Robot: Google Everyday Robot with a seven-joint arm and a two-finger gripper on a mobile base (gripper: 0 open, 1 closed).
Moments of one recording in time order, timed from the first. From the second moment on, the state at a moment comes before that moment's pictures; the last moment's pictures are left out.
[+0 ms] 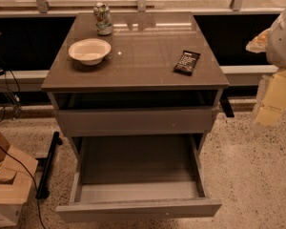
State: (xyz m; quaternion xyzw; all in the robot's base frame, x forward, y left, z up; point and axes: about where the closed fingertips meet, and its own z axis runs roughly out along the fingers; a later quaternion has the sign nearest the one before) arm 0.438 -0.217 0.976 -0.60 0.78 -0.03 0.16
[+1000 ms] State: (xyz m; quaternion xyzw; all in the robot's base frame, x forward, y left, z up) arm 0.429 -0.208 0.959 -0.60 0.78 -0.02 0.18
